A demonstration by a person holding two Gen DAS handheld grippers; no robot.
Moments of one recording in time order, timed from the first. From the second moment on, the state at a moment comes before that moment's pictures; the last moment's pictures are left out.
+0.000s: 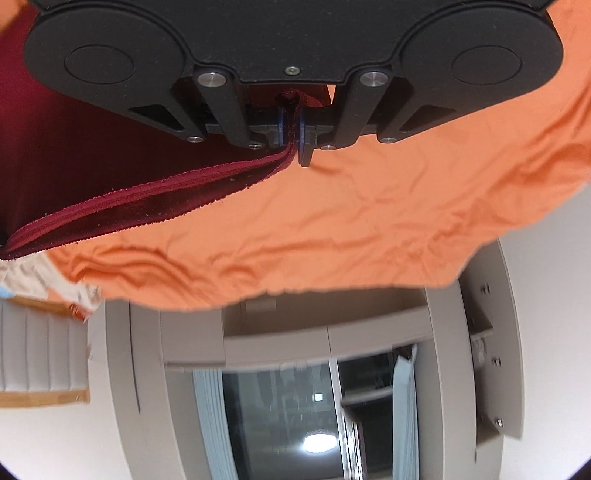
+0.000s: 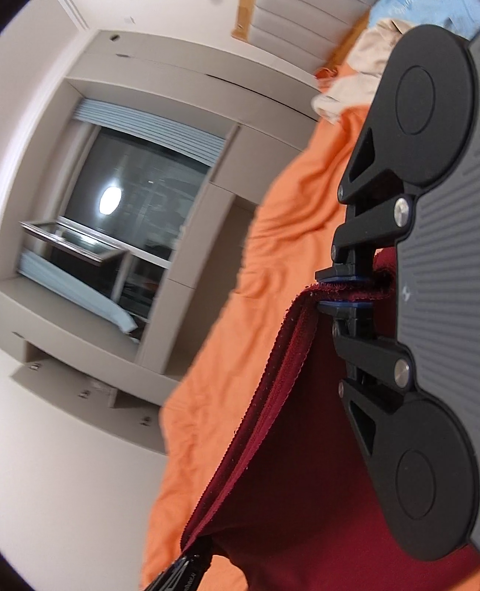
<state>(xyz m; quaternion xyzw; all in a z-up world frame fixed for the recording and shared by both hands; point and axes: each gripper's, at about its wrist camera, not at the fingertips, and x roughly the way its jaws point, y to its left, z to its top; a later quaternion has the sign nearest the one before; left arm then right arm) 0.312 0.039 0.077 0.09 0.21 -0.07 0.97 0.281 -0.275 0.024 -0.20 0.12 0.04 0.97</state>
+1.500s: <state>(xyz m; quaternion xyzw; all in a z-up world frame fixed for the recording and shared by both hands) 0.362 0.154 0.018 -0.11 0.31 0.04 0.94 0.283 -0.284 -0.028 -0.20 0.21 -0.06 0.95</state>
